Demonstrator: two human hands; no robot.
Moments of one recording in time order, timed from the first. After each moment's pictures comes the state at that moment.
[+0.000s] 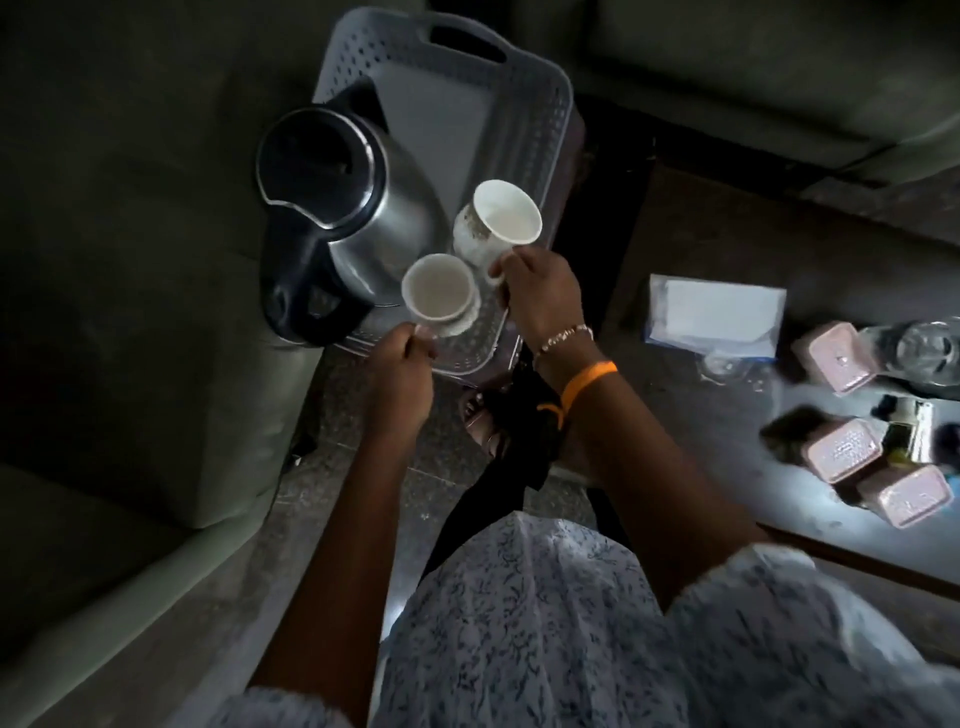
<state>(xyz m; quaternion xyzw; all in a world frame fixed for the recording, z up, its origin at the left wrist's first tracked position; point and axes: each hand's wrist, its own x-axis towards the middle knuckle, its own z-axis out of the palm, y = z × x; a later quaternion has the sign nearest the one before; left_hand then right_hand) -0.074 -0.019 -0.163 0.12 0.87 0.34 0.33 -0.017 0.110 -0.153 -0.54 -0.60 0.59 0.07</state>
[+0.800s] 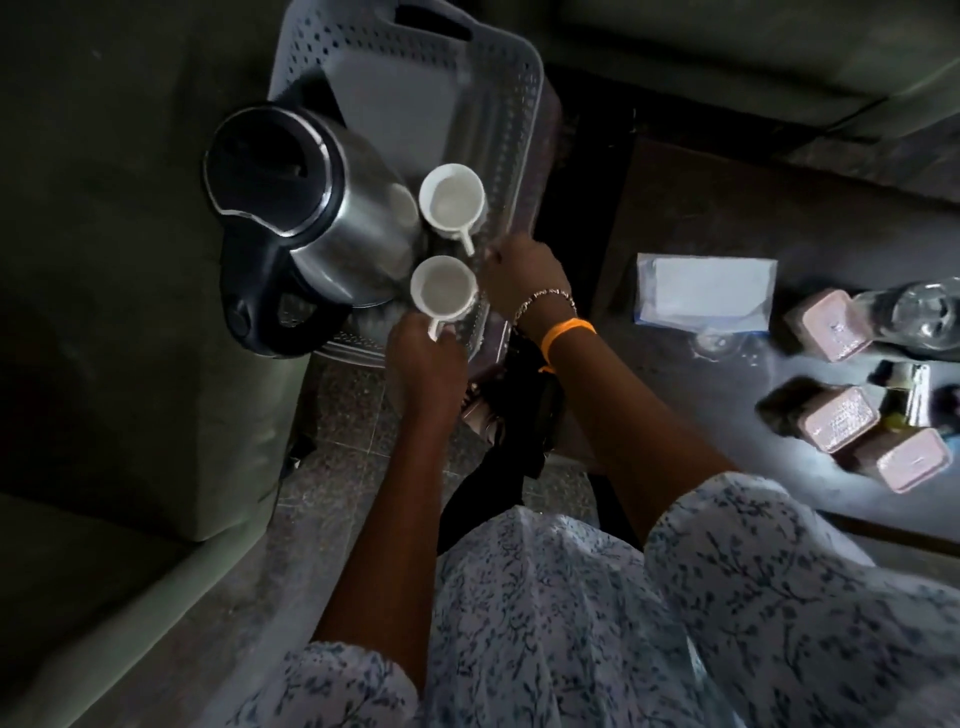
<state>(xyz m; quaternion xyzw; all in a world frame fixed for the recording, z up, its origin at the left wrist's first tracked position) -0.052 0.016 -0.189 0.11 0.93 0.22 0.29 -0.019 0.134 -0.185 -0.51 -0.75 0.41 -0.13</state>
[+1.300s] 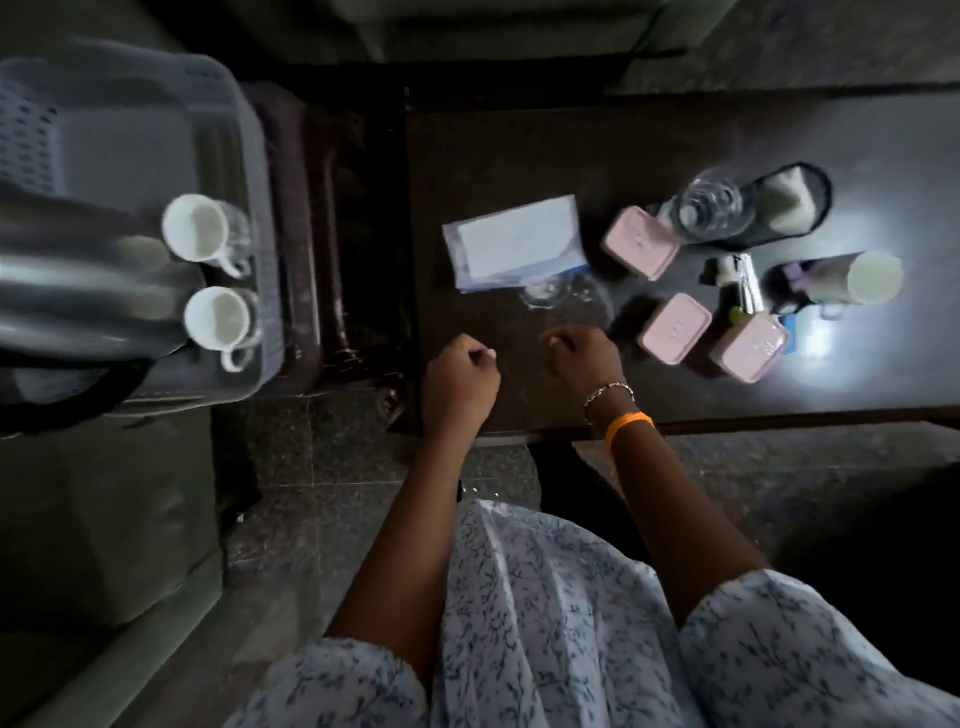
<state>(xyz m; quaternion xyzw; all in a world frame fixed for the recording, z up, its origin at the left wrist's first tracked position) 0.159 0.091 -0.192 0.26 0.84 0.13 0.45 0.280 0.146 -0.204 -0.69 -0.55 0.47 -0.05</state>
